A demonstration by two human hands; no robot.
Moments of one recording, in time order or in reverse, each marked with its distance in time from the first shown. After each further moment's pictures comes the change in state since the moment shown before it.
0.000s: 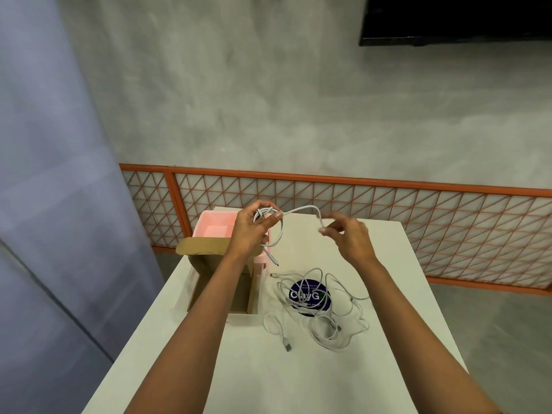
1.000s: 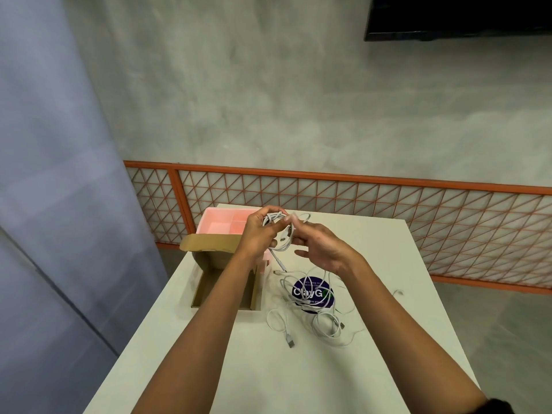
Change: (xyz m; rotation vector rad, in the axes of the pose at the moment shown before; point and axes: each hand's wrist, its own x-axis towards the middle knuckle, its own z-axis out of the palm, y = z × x) left_hand 0.001 -0.015 0.007 -0.008 -0.025 -0.115; right_hand -0.014 -0.048 0.029 0.826 -0.596 0.321
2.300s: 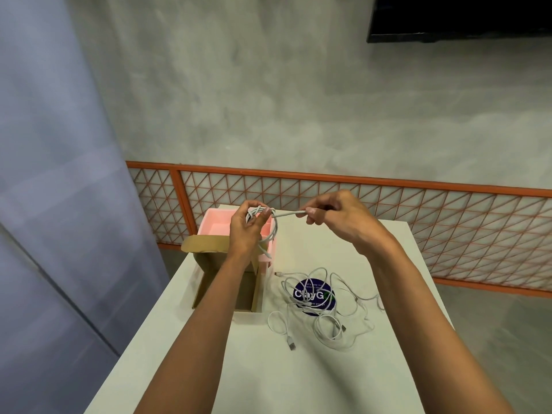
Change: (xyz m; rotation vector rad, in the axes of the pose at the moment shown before) left_hand 0.001 0.000 -0.017 0.073 0.260 0.140; right_hand -0.058 -0.073 0.012 -0.672 0.294 -0.250
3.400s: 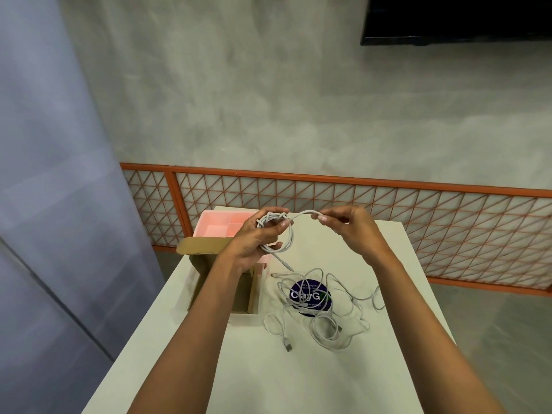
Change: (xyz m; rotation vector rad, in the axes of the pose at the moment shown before) left_hand -0.019 0.032 0.003 -0.365 -0.466 -0.342; right_hand 0.014 0.060 -0.006 -0.030 0.170 -0.037
